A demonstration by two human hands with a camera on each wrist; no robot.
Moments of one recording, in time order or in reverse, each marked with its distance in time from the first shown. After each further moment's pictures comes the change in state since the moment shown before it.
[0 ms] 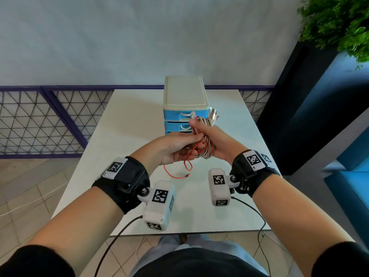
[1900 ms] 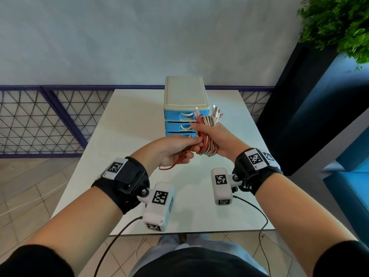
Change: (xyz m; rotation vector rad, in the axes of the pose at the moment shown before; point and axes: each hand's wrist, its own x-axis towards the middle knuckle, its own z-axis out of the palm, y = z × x) left_hand -0.002 -0.003 -0.001 0.010 -0.012 -0.054; right_hand -0.001 -0.001 -0.007 -0.172 0.128 -0.096
